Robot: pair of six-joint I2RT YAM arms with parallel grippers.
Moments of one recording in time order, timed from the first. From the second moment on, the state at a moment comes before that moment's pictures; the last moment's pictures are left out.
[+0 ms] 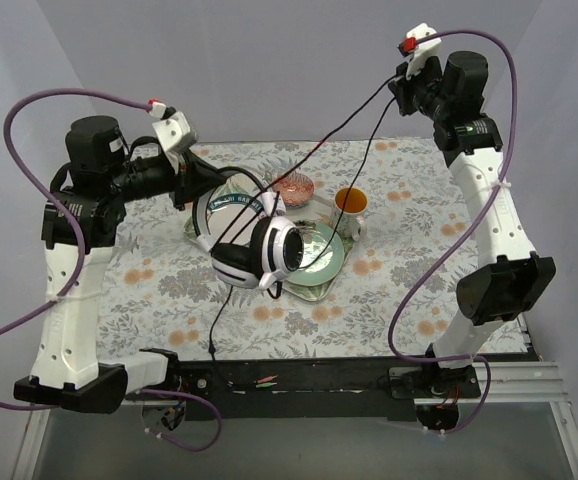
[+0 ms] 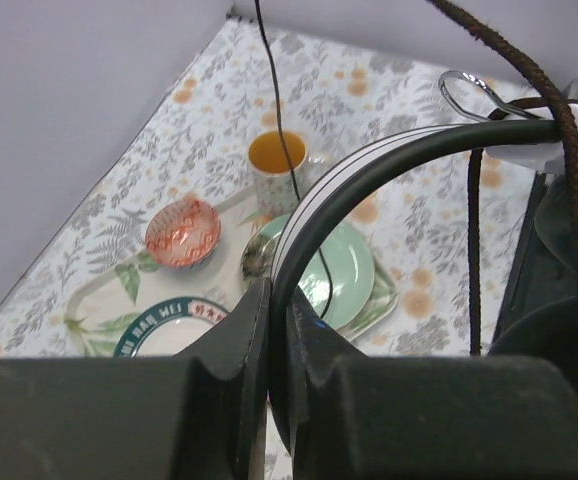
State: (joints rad) left arm -0.17 1.20 1.75 -0.91 0.85 0.41; right arm 0.17 1.71 1.98 -0.37 -0.30 -0.31
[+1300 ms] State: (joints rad) left arm -0.17 1.44 2.20 -0.55 0.03 -0.15; right arm 0.84 1.86 1.36 0.26 -0.08 0.05
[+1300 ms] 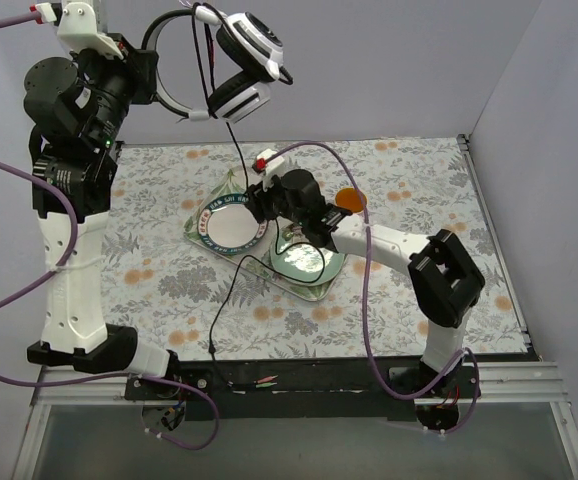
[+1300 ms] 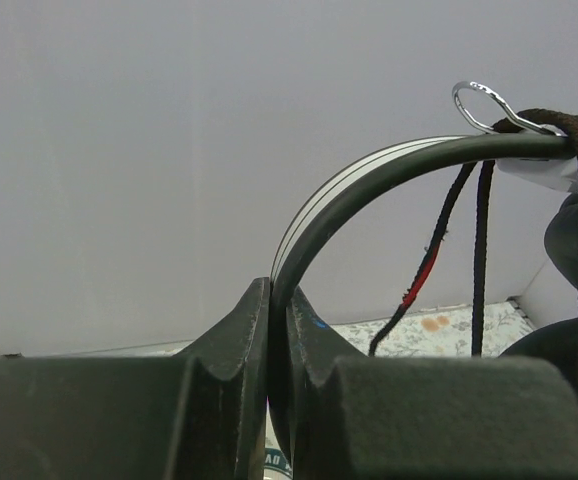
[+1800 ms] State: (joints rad) left arm -0.17 1.42 2.19 -0.55 0.03 -0.12; right arm 0.84 1.76 1.25 0.33 -0.02 -0.08
